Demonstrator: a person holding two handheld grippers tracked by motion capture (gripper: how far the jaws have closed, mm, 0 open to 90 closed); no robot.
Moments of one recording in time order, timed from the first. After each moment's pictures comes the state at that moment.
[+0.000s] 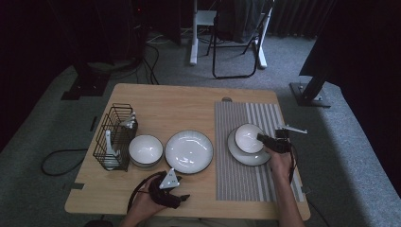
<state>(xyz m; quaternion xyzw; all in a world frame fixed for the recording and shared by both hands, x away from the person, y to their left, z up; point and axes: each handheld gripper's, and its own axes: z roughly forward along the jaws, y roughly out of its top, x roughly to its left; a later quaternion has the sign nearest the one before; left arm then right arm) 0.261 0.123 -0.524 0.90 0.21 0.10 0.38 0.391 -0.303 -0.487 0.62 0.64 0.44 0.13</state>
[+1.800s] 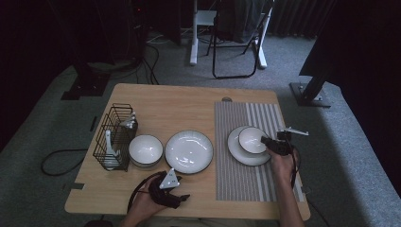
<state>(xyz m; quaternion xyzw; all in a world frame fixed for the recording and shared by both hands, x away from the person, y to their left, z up) 0.262 0.123 -0.524 0.90 0.21 0.10 0.38 0.387 -0.309 -0.492 0.63 0.64 0.41 0.15</state>
